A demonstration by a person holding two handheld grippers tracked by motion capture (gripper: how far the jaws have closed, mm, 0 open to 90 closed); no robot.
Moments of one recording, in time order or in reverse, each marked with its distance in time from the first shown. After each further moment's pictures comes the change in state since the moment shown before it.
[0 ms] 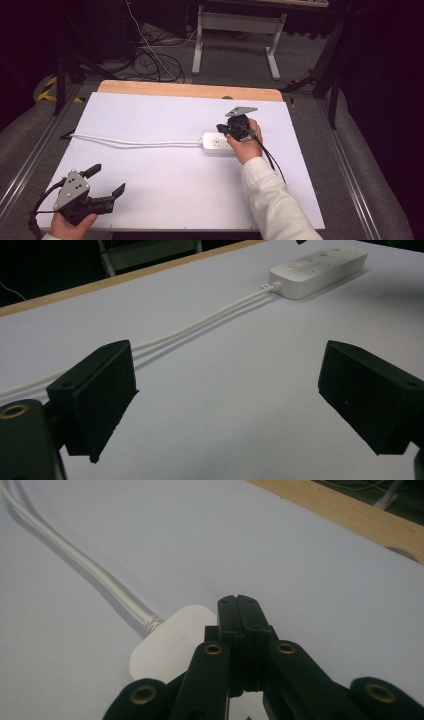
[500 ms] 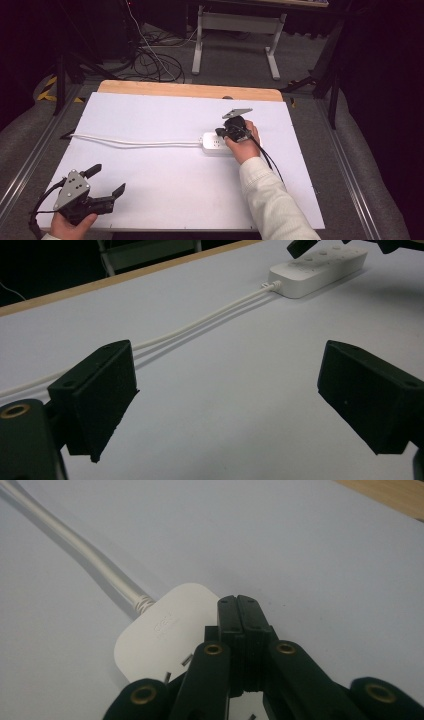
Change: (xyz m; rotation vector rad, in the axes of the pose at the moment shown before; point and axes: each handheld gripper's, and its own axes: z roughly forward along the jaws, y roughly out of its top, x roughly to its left) left arm 0.000 0.000 0.000 0.003 -0.002 0.004; right arm -0.002 -0.007 0.017 0.077 0.019 0.005
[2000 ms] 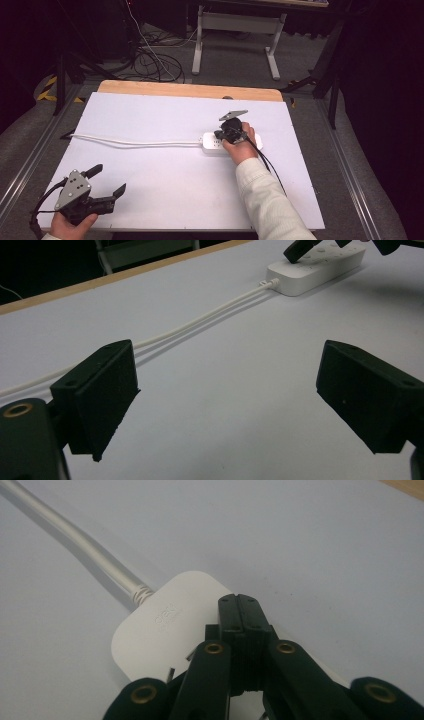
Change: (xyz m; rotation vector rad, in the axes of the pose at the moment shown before) left arm 0.000 0.000 0.001 0.007 -0.003 0.004; right arm 0.007 -0.002 0.007 0.042 -0.029 0.003
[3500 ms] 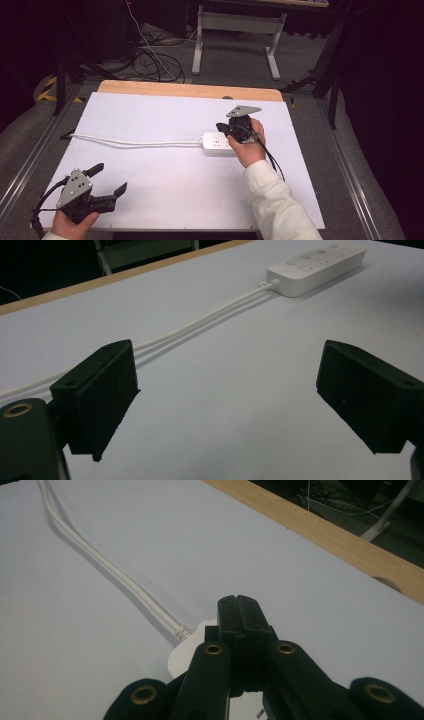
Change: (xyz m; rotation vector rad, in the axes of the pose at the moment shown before) left arm 0.000 0.001 0.003 -0.001 -0.005 -0.004; right arm 0.015 0.016 -0.061 -0.176 0.004 -0.070
